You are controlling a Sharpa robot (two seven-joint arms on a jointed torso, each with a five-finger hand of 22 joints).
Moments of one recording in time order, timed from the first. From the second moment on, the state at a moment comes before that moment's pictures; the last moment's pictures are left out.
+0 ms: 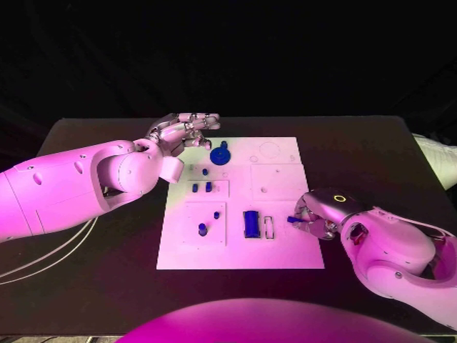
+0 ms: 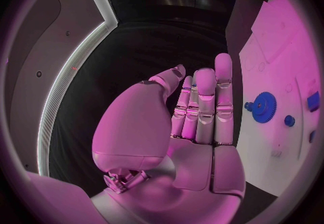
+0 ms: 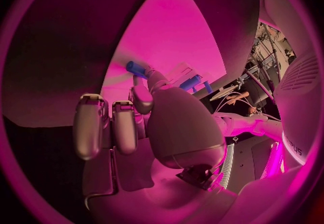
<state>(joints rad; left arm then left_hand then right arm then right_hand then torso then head) 1.17 -0.85 -0.03 1.50 0.11 -0.18 0.31 1.35 -0.12 0.43 0.02 0.11 1.01 0.19 0.12 0.07 1.11 0.11 0.21 0.09 1.23 0.02 1.03 0.60 0.16 1.18 0.12 0.65 0.80 0.80 -1.01 0.13 1.95 -1.89 -0.15 -0.59 1.47 0.02 0.09 0.10 0.27 1.07 0.08 0.20 0.32 1.36 0.00 1.04 1.18 1.47 -0.08 1.47 1.31 0.08 1.46 0.03 1.39 1.24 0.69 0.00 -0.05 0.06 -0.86</state>
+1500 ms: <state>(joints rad) 1.17 -0.85 -0.03 1.50 0.10 -0.18 0.31 1.35 -0.12 0.42 0.02 0.11 1.00 0.19 0.12 0.07 1.10 0.11 0.21 0.09 1.23 0.03 1.03 0.59 0.16 1.18 0.12 0.64 0.79 0.80 -0.95 0.13 1.95 -1.49 -0.30 -0.61 1.15 -0.10 0.35 0.16 0.38 1.10 0.06 0.20 0.39 1.39 -0.02 1.06 1.20 1.46 -0.08 1.47 1.31 0.08 1.46 0.03 1.39 1.26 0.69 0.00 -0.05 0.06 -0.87</state>
